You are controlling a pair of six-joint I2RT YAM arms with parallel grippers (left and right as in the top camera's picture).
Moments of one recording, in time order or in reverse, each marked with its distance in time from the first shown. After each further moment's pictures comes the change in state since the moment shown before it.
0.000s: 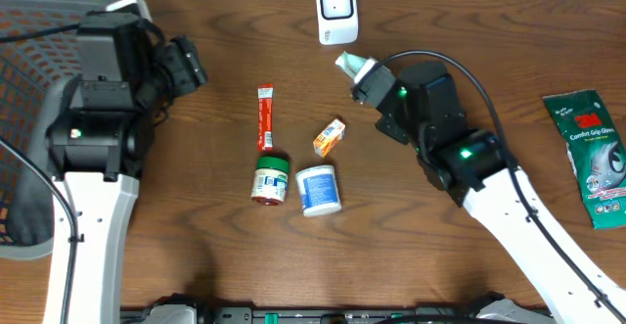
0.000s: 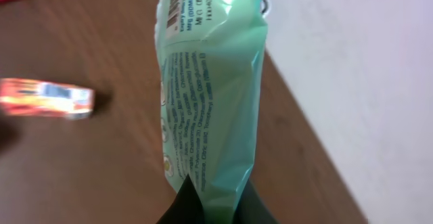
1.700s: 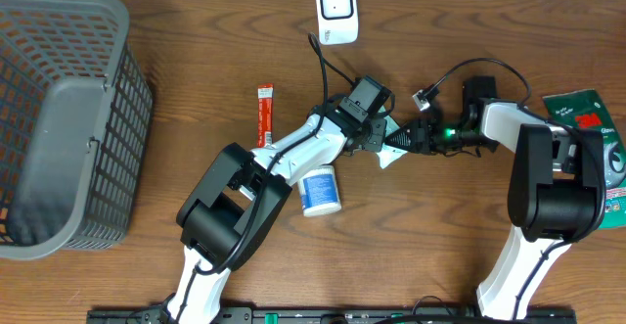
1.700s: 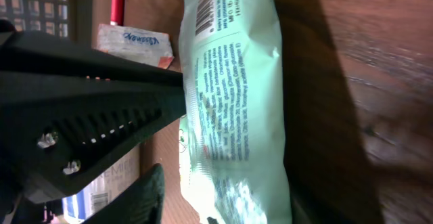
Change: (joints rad) left arm -0.676 0.812 -0.024 0.457 0.116 -0.078; right arm -0.547 0.723 0.005 -0.122 -1.197 0.470
